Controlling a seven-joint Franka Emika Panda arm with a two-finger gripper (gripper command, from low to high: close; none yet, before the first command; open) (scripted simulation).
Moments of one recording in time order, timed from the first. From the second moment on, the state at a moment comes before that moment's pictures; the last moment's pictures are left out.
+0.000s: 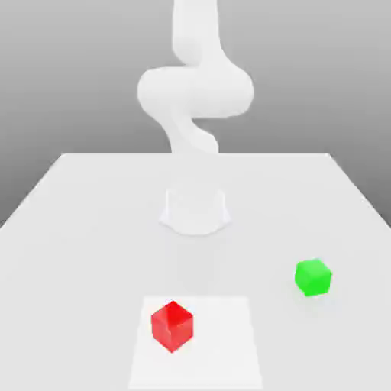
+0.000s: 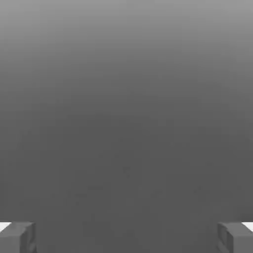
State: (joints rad) arm -0.02 -0.71 0.01 -2.34 0.01 2.35 0.86
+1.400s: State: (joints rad) arm -0.10 0.04 0.08 -2.73 -0.01 2.77 1.45
